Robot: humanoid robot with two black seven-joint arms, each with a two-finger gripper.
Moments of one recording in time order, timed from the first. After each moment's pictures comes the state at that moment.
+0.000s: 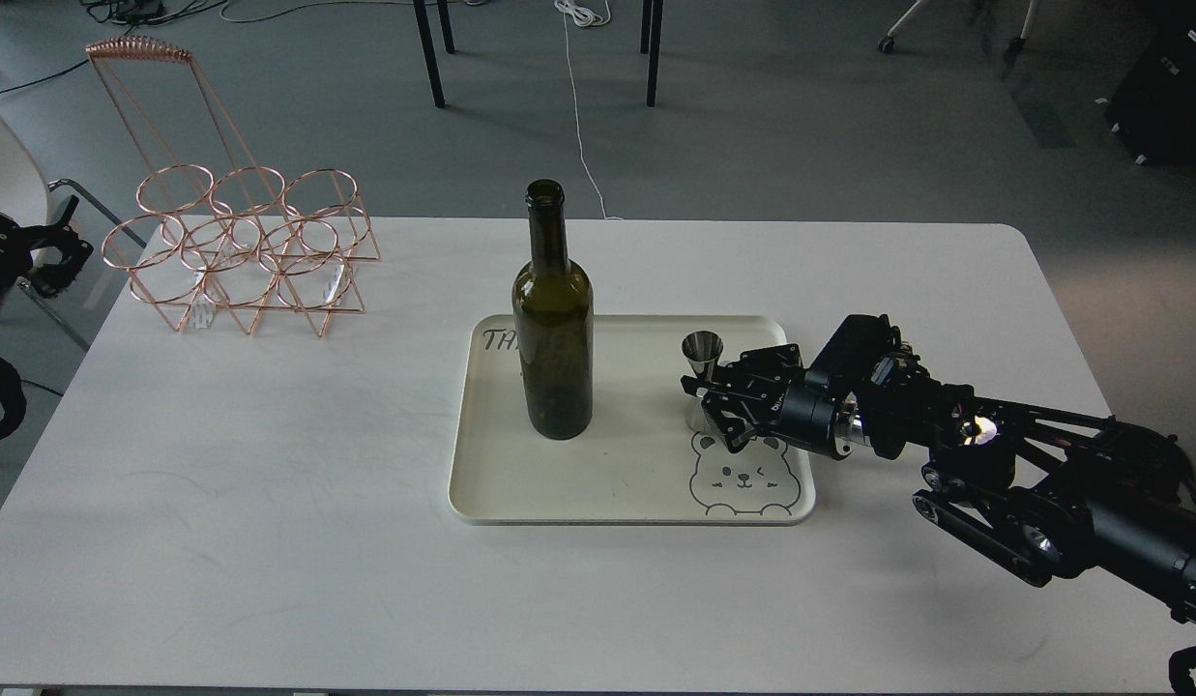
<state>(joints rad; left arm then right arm) -0.64 0.68 -0.79 -0.54 -0.30 -0.49 -0.21 0.71 -0.35 0.36 0.96 -2.16 -0.14 0.37</state>
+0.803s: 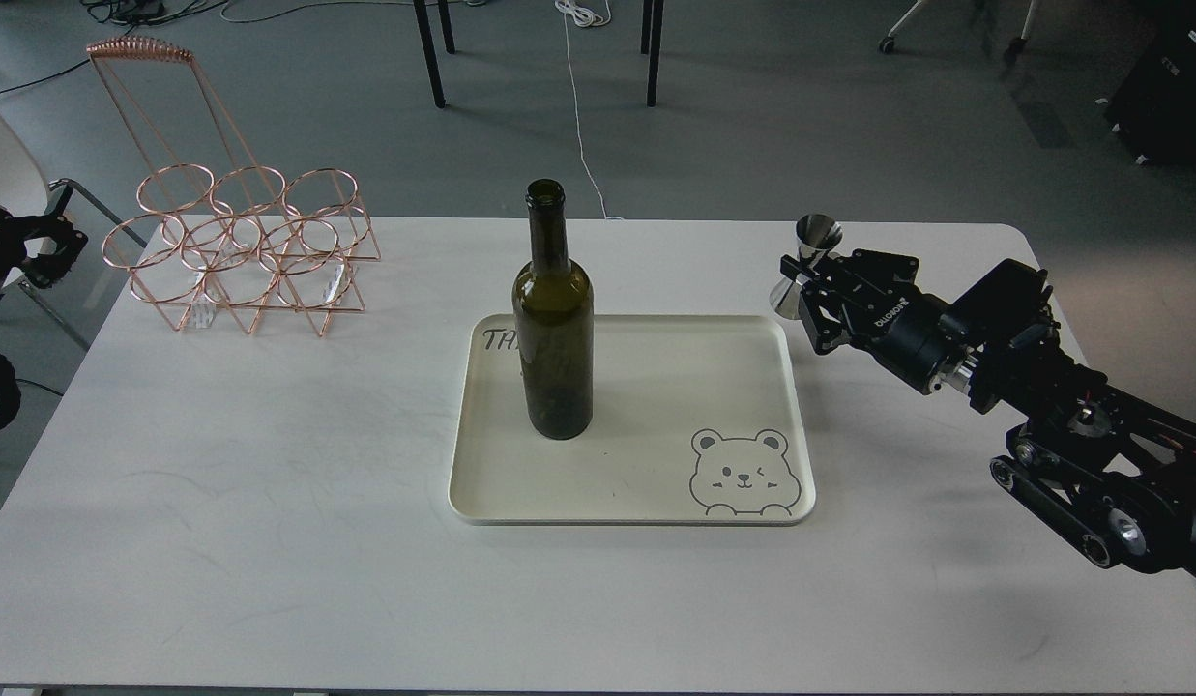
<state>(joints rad) -0.65 0.69 -0.79 -0.55 -0.30 -0.49 -0.21 0.54 -0.51 0.68 0.96 -2.12 -0.42 0.35</state>
